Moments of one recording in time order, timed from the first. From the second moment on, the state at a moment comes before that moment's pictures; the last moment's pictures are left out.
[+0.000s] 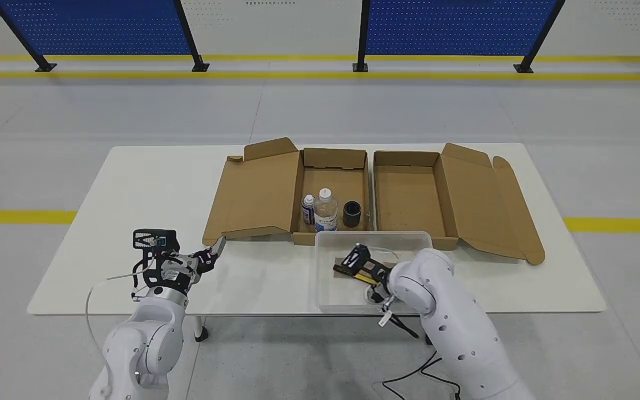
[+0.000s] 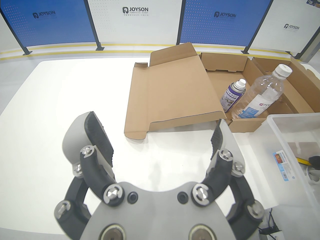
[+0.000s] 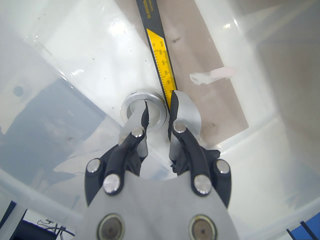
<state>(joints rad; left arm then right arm) 1.70 -1.31 -1.69 -1.92 1.23 -0.09 -0.28 -1.14 -1.36 1.07 -1.51 -1.28 -0.40 1.30</state>
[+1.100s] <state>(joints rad) 1.70 -1.31 -1.69 -1.92 1.23 -0.09 -0.28 -1.13 -1.35 1.03 -1.51 -1.26 -0.38 1.25</state>
